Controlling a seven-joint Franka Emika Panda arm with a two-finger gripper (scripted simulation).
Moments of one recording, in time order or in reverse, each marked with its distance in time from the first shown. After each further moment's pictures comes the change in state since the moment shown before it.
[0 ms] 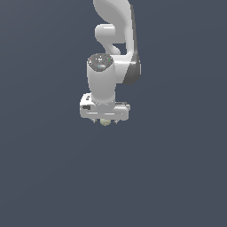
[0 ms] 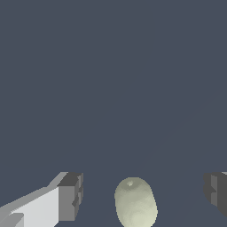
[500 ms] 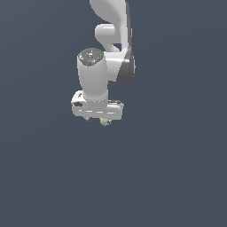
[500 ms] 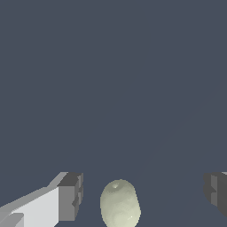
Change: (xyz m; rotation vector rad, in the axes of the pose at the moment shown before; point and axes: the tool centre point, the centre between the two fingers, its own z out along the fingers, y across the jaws) arm 0.005 0.028 -0.012 -0.012 0.029 0.033
